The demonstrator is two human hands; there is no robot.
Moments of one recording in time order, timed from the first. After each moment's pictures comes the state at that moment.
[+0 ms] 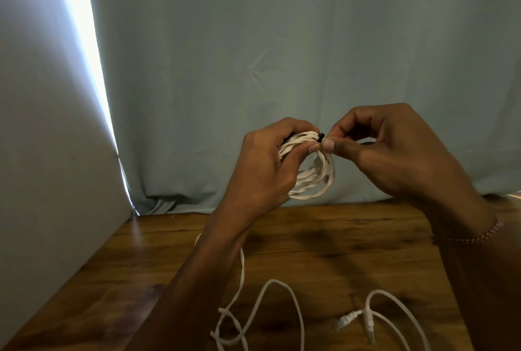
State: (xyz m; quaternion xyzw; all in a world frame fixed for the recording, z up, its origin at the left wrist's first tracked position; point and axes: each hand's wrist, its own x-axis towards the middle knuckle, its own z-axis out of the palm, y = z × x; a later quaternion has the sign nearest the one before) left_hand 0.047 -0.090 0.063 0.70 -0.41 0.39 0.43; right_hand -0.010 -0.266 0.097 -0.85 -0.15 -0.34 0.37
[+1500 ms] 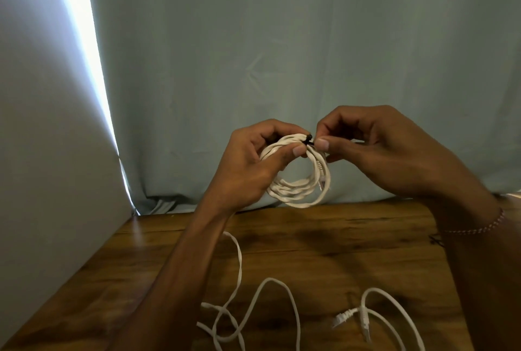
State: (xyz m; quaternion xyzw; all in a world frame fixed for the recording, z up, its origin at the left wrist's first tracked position) left_hand 0.049 -0.078 0.066 0.67 -0.44 0.25 0.55; right_hand -0.010 -0.278 0.102 -0.84 -0.28 -0.26 0.37
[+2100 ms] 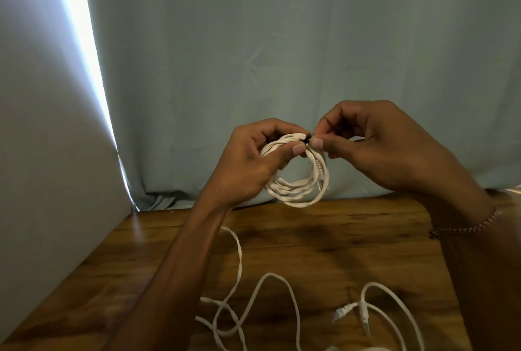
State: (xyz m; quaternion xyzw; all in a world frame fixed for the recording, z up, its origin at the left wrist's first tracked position) left_hand 0.054 -0.074 0.064 0.69 -0.43 0.22 0.54; right_hand -0.013 -0.269 0.100 -0.87 -0.20 -0.28 0.36
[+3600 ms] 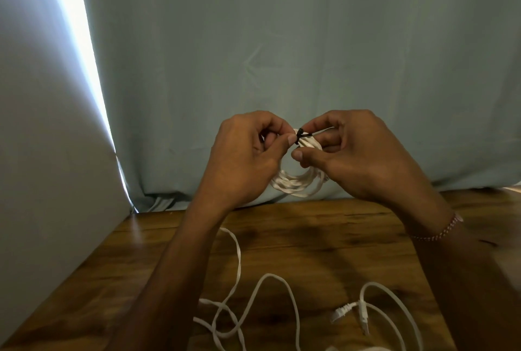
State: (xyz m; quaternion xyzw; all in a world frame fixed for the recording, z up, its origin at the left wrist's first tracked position) left_hand 0.033 -0.076 0.079 0.78 -0.32 0.37 0.39; right_hand -0.004 -0.248 0.090 -0.85 -0.14 -0.27 0.42
